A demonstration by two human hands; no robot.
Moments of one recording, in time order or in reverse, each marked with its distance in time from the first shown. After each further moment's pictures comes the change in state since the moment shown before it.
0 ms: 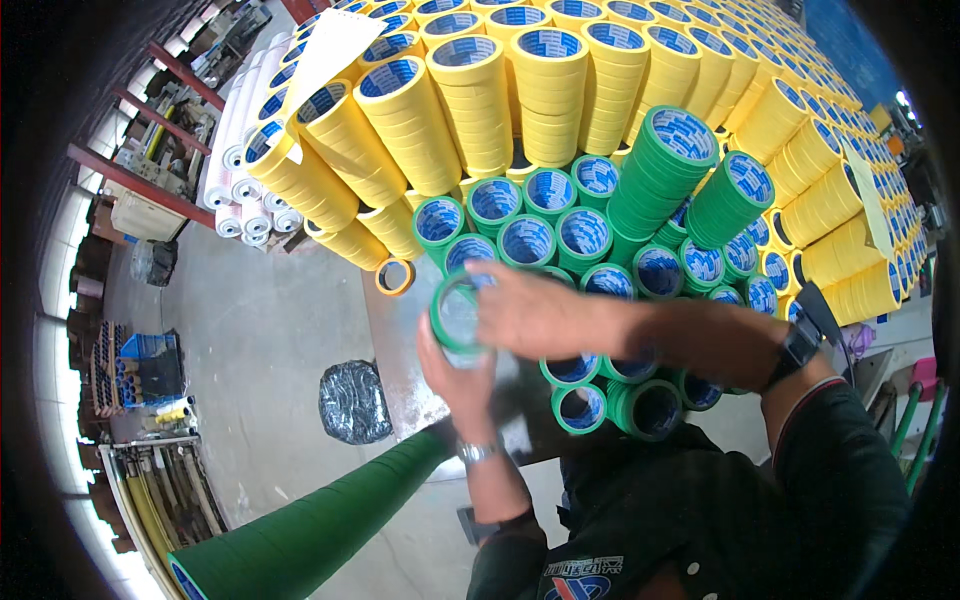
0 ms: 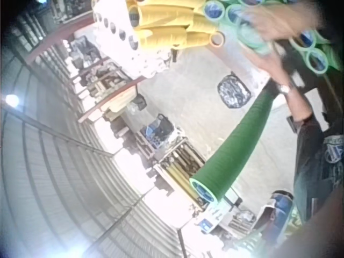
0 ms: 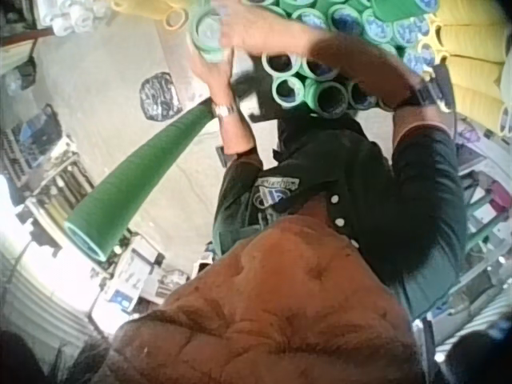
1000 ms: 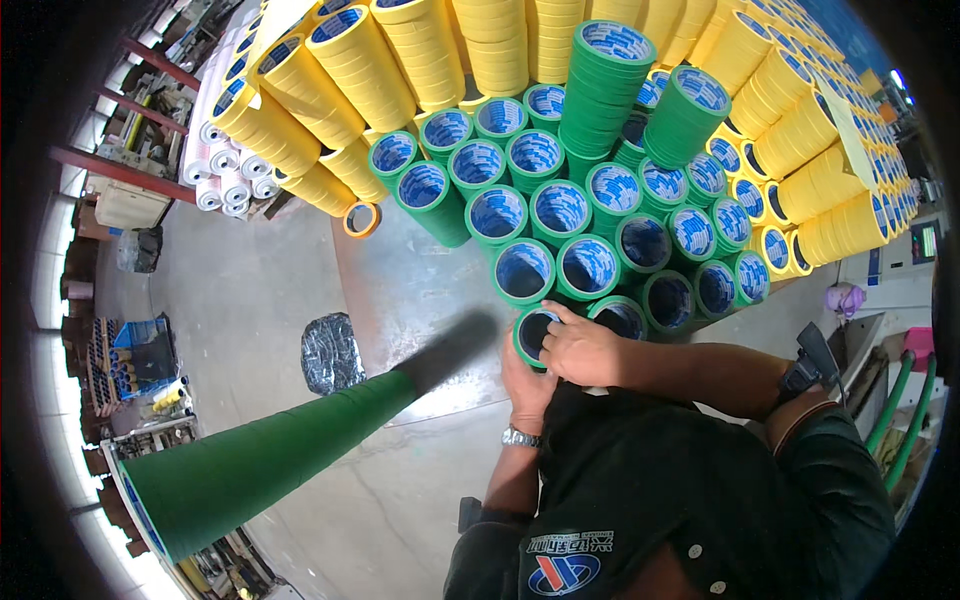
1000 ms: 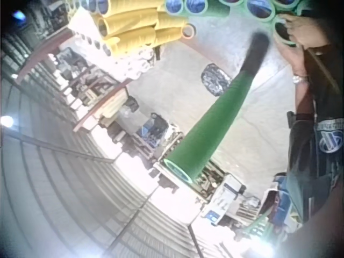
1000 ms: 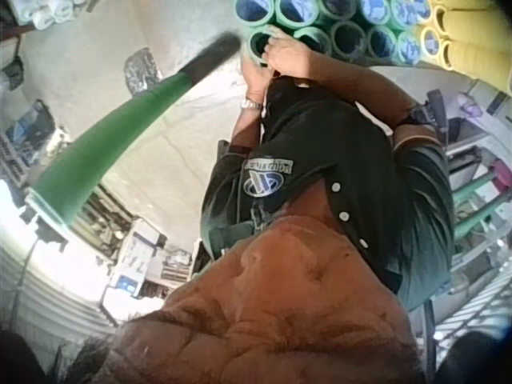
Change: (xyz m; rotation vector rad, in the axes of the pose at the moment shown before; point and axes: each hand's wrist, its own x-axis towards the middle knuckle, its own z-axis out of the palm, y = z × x) left_hand -0.214 0.040 0.015 -0.237 -0.474 -0.313; right_hand -0.159 -0.153 0.029 0.143 -0.322 0.269
